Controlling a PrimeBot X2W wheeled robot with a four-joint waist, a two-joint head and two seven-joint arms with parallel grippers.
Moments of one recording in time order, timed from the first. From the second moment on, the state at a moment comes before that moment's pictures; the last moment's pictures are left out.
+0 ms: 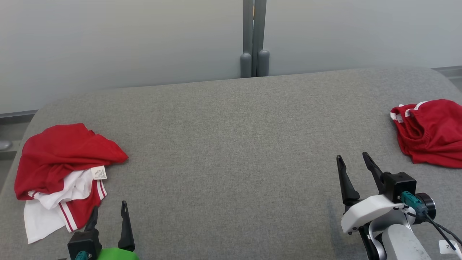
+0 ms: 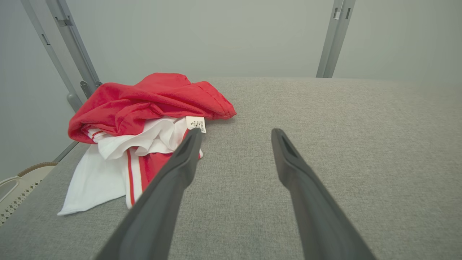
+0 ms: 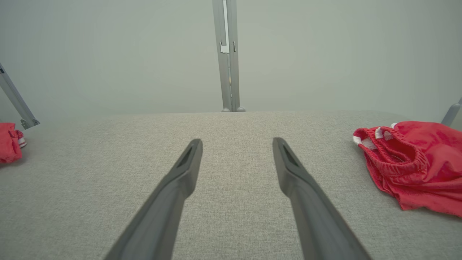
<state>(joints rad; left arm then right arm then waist) 0.03 0.05 0.02 0.35 -0.11 0.00 -0.26 -0.17 -0.05 0.01 0.40 0.09 0.13 -0.26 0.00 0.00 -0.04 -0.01</state>
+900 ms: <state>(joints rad) 0.05 0.05 0.06 0.36 -0.10 0.00 -0.26 -0.15 -0.05 0.10 0.40 0.15 0.13 -0.26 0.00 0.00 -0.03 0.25</state>
